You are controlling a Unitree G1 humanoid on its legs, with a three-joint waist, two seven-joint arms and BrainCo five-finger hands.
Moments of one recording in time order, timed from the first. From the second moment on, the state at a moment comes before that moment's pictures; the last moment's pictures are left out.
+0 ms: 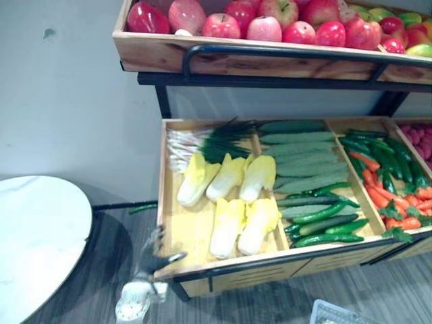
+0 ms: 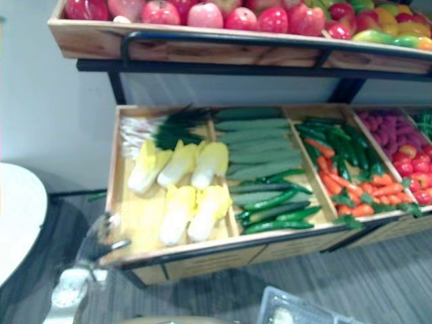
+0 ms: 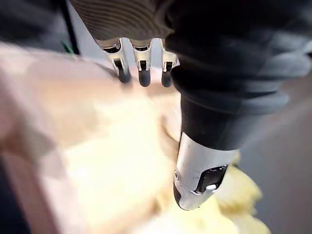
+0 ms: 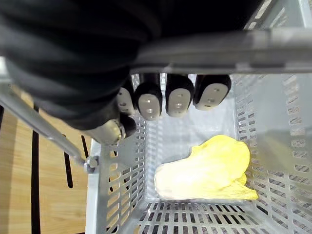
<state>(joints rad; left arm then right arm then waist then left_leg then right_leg) 0.25 0.19 0.26 0.34 0.11 -0.20 0.03 0.19 -0.20 -0.63 1.16 -0.11 -0.10 -0.04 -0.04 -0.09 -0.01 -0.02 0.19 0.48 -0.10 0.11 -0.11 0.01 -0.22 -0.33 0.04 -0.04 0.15</state>
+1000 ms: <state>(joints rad) 0.26 0.11 0.51 0.98 0.39 -0.06 0.35 0.18 -0.16 -0.66 1.20 -0.07 -0.11 -0.15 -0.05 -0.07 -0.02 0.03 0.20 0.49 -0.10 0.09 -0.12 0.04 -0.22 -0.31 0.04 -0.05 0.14</state>
